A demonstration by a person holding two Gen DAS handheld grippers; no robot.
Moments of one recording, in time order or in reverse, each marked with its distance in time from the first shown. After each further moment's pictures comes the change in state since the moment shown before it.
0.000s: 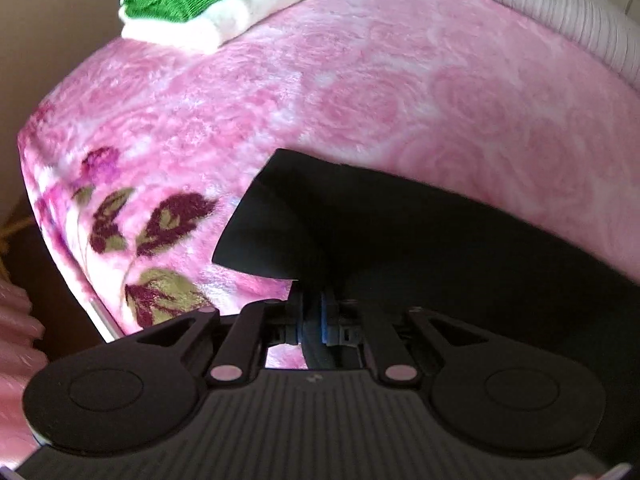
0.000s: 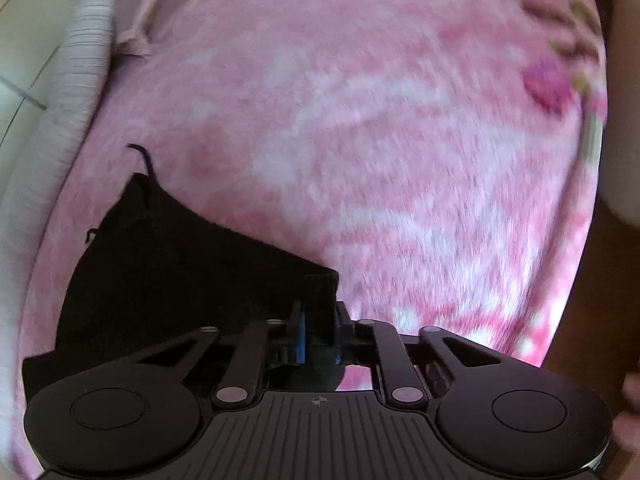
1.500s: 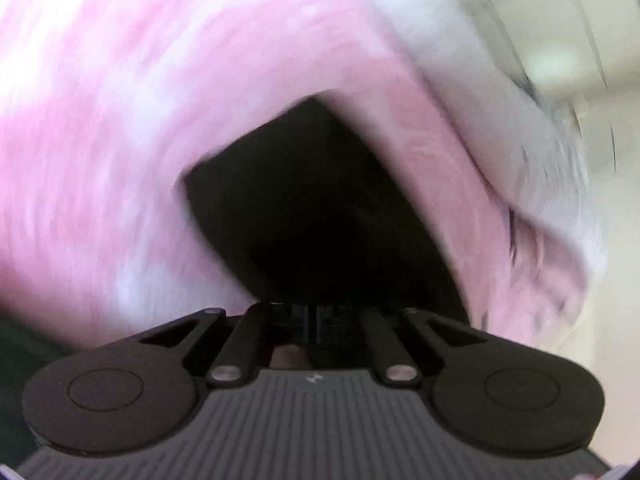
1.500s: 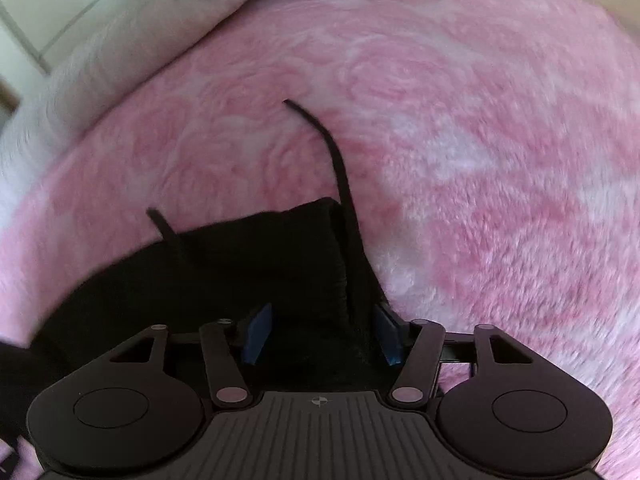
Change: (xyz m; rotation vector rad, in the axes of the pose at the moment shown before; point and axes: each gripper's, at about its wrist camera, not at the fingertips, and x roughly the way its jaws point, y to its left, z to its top) left arm 0.003 -0.383 0.002 0.072 0.102 -0.731; right arm 0.145 0.178 0.054 -0.499 0.097 0.075
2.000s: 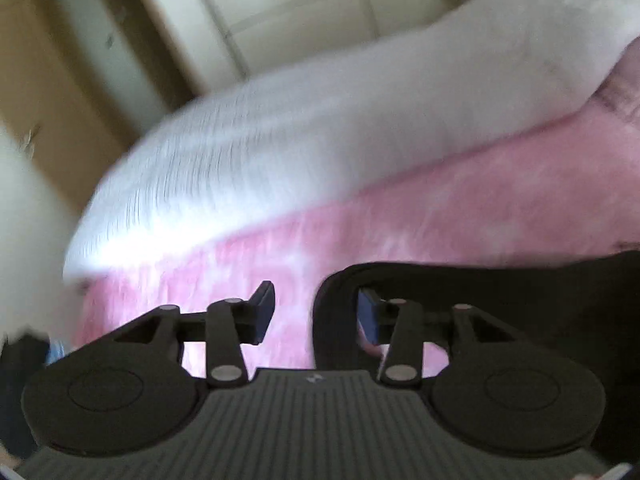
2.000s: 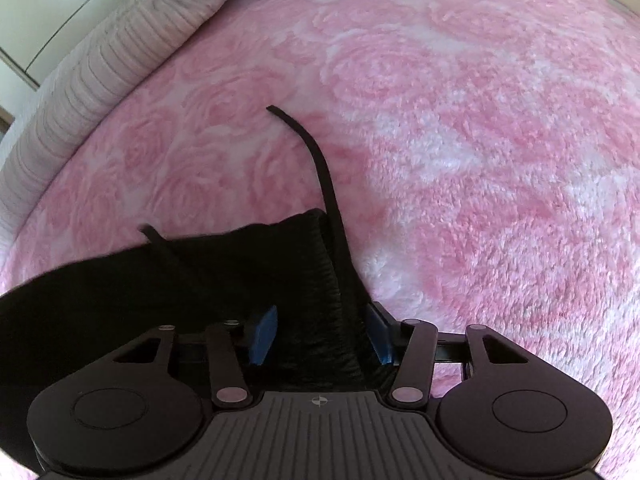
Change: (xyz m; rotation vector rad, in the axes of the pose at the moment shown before) left arm -0.127 -0.035 0.144 0.756 -0.145 0.570; right arm -0.010 -0.011 0.014 0.112 0.032 0.023
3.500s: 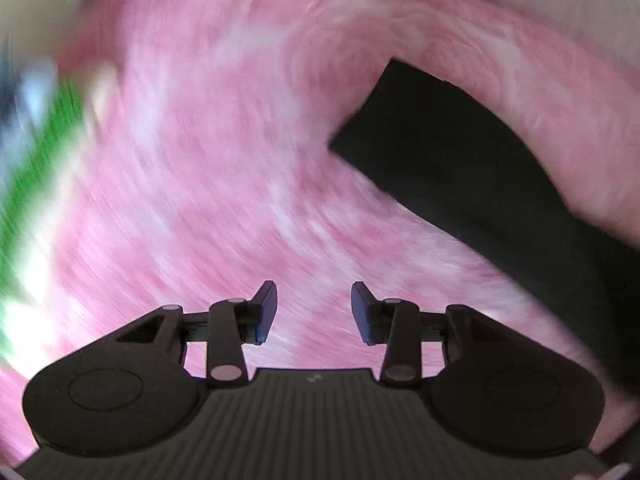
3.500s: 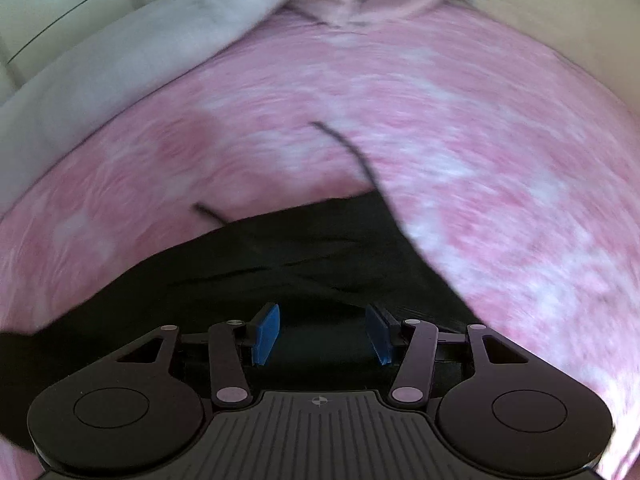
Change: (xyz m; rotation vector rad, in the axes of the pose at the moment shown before) left arm 0.181 0.193 -0.110 -0.525 0.511 -0.112; right arm -0.037 0.127 -0.066 -0.125 -0.127 -0.166
